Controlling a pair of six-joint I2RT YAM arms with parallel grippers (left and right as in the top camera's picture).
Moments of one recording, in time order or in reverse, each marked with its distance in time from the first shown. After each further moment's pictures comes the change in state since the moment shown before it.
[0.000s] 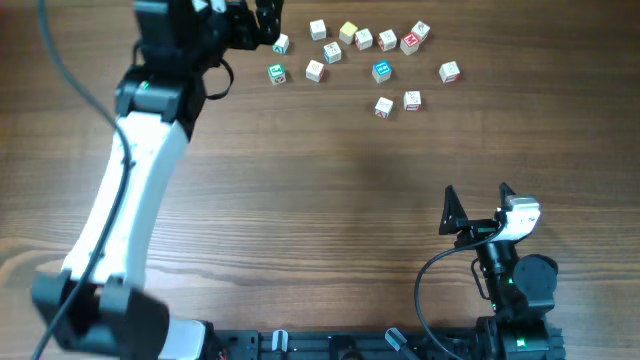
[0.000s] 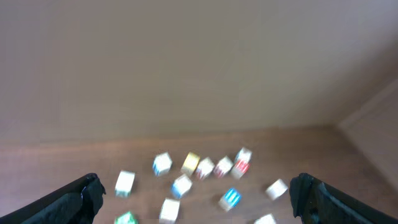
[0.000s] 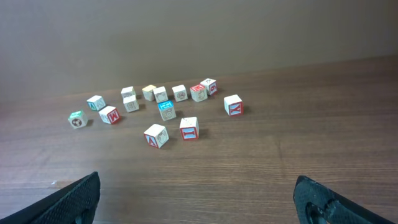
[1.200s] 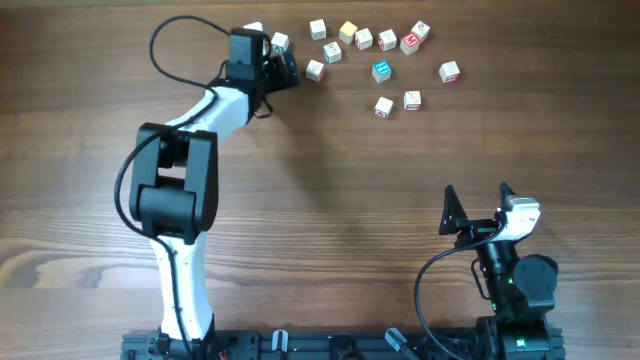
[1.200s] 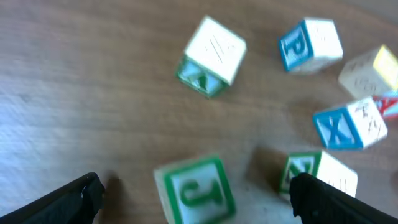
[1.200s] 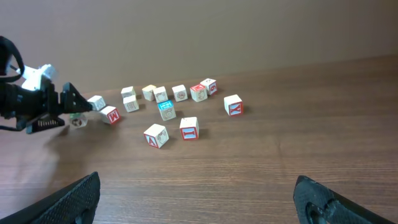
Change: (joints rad) left arm -0.043 0.630 0.000 0.211 -0.206 -0.152; right arm 0.000 0.000 0.000 0.000 0.000 0.000
